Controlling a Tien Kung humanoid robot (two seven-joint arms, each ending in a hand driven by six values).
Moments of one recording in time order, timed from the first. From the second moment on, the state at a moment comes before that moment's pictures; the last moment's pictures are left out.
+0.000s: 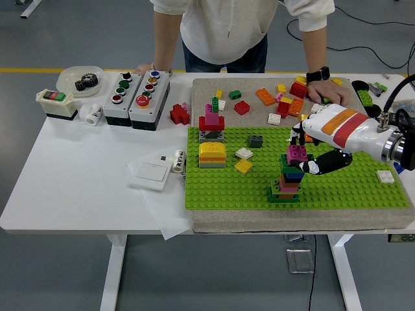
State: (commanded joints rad) left arm -0.17 0.15 -0.19 -0.30 0.79 0.17 0.42; right arm 0.71 -0.77 0.74 1.66 -1.97 0.22 0.04
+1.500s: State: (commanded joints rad) left arm -0.17 0.15 -0.19 -0.29 0.79 0.17 0.42; right arm 0.69 -0.77 0.76 1.67 -1.97 0.23 0.05
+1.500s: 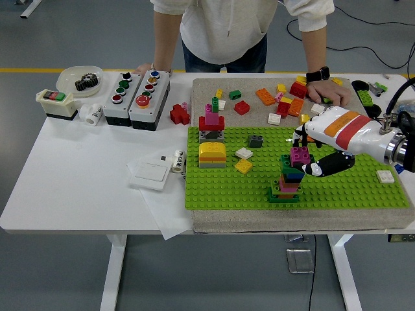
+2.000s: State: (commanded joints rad) left arm -0.17 0.15 -0.20 -0.29 0.80 0.17 0.42; right arm 0.69 -0.77 0.77 1.67 -1.97 0.24 0.05
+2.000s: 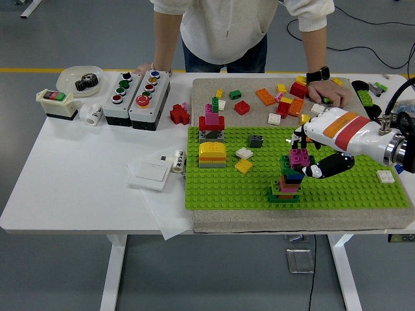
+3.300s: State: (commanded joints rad) left arm -0.17 0.15 -0.19 -0.30 0.79 0.17 0.42; right arm 0.68 -0.77 0.79 1.67 -1.98 0.23 0.05
